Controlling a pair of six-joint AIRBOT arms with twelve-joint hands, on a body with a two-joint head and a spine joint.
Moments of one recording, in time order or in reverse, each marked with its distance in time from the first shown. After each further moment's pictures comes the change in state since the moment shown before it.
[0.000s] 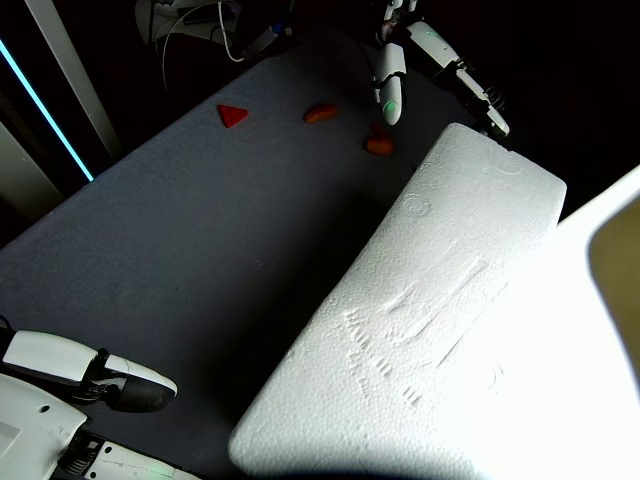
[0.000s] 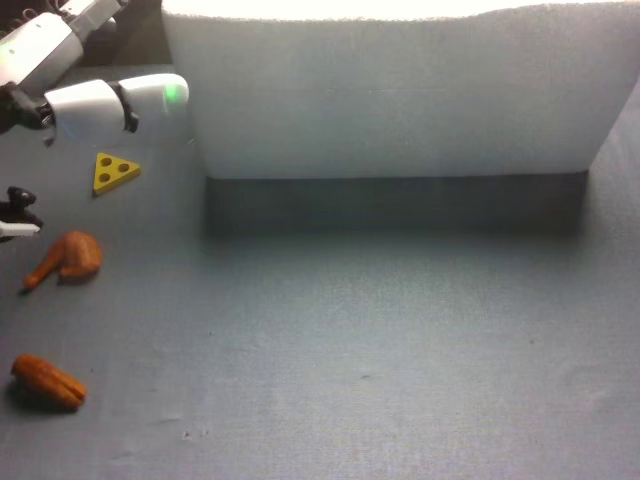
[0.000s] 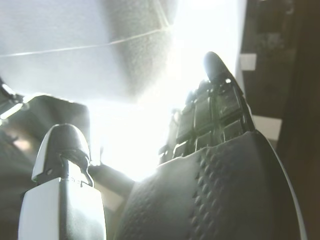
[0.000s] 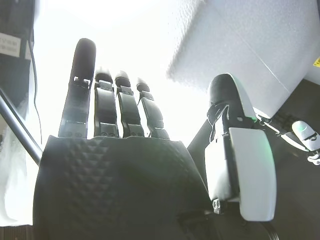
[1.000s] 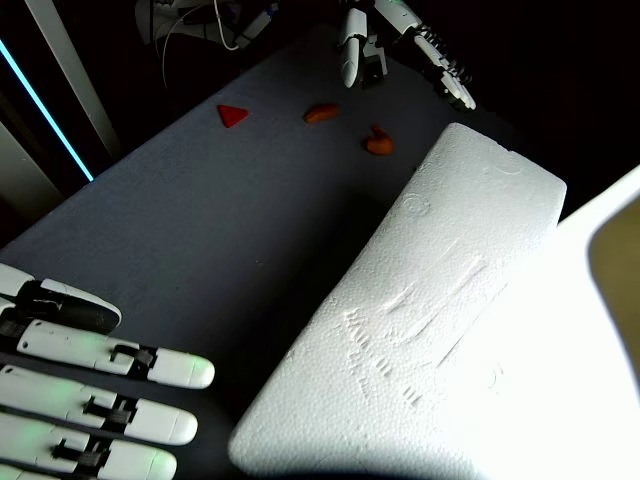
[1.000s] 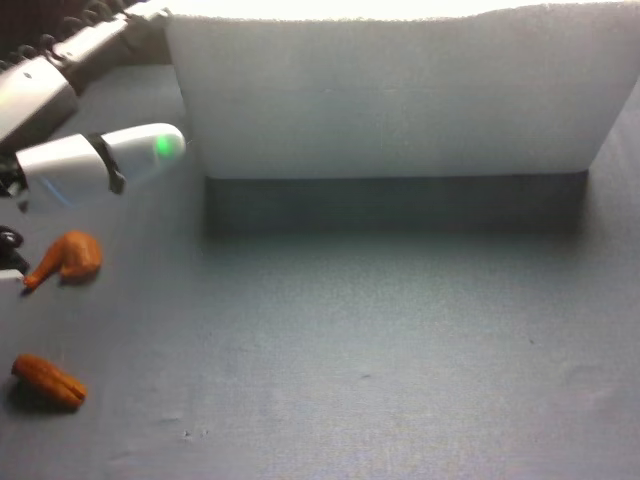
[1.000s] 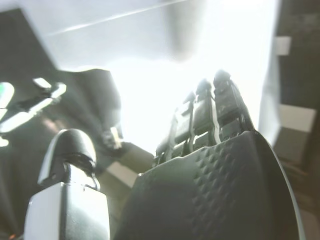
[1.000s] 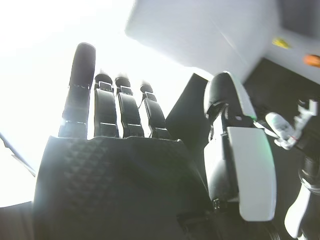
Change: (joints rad) left arm 0.117 0.119 -0.196 0.171 -0.193 -0.027; right arm -0.164 0.131 -0.180 -0.371 0.152 0.322
